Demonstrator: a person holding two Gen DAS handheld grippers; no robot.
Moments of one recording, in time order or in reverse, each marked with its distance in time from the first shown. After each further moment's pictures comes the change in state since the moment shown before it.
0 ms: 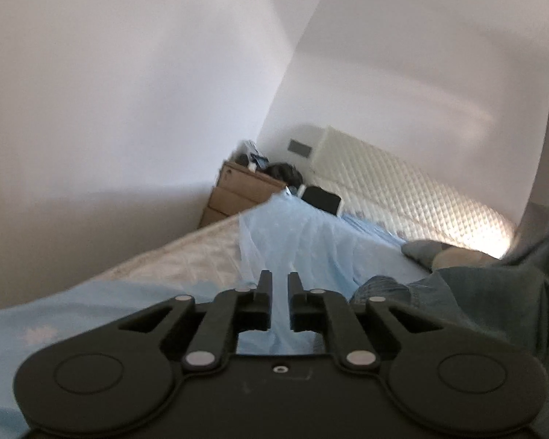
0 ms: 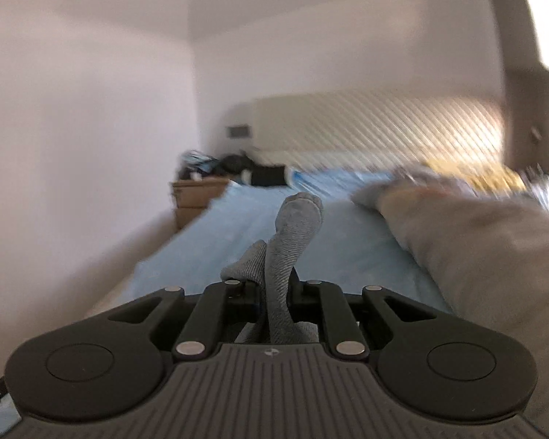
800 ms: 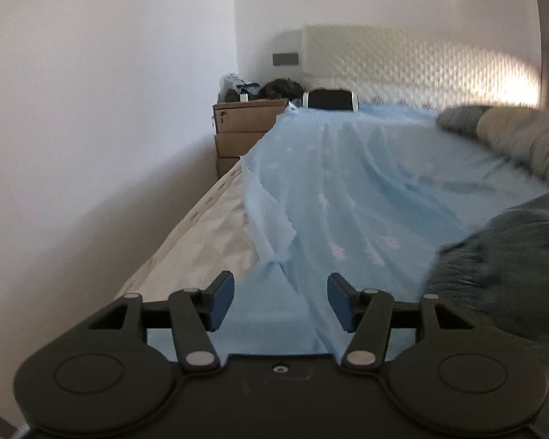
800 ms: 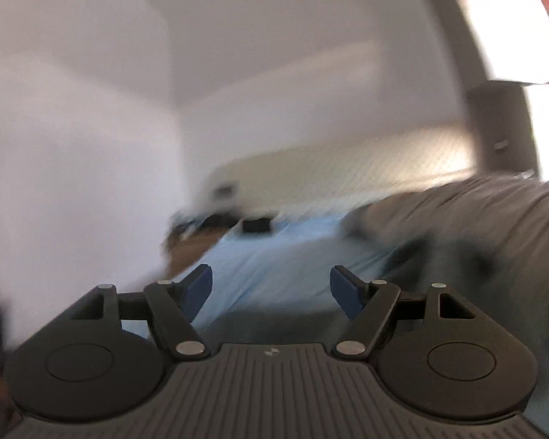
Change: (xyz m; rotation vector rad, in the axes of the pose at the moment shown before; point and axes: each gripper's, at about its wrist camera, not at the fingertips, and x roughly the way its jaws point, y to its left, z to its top) left arm 0.175 -0.011 0.006 0.422 0.287 0.137; right arm -0.016 0.051 -0.135 0.008 -0.184 0.066
